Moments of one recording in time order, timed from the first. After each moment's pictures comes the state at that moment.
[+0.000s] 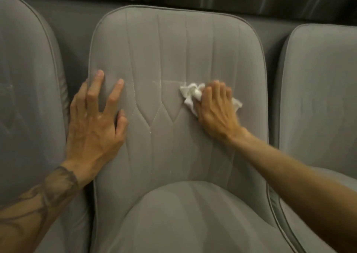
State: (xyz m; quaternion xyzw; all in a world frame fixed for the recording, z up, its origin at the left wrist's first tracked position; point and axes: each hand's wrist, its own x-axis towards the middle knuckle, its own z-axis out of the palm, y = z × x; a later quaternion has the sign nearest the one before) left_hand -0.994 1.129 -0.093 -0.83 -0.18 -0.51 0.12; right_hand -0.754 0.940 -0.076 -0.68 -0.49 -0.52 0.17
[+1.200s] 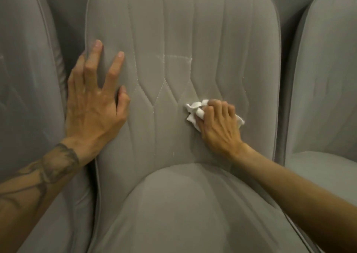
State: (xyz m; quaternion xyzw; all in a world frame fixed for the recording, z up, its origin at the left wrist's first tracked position) left_hand -0.992 1.129 -0.096 -0.83 -0.18 -0.52 0.13; right_hand -0.769 0.918 -0.160 -0.72 -0.47 -0.49 0.15
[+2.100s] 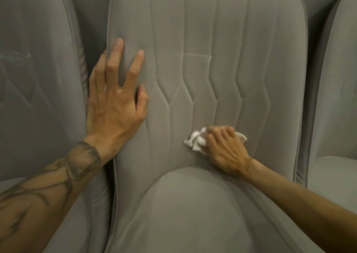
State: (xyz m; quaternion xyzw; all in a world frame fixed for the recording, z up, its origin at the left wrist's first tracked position) left_hand -0.993 1.125 -0.091 -0.83 -0.19 -0.50 0.13; right_hand -0.767 0.926 -0.217 -0.66 -0.61 -0.44 0.09
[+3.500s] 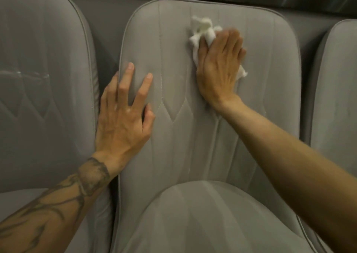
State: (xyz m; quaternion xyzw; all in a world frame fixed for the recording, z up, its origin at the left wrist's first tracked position) left_hand -0.996 1.124 -0.092 -0.83 -0.19 -0.51 0.12; right_hand -0.787 1.034 -0.002 -0.65 -0.30 -0.59 0.36
